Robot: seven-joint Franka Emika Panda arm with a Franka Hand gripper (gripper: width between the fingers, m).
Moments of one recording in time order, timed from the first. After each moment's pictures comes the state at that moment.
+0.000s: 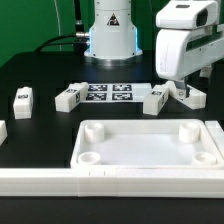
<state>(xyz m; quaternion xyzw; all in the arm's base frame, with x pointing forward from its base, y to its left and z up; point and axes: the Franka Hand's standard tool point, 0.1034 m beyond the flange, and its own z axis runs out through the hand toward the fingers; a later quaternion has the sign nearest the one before) 0.483 0.135 0.059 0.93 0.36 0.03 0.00</state>
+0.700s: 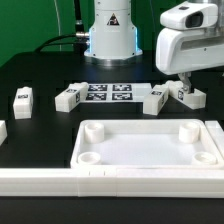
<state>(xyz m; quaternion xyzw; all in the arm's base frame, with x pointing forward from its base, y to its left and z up) 0.457 0.163 0.053 0.99 0.17 0.02 -0.01</state>
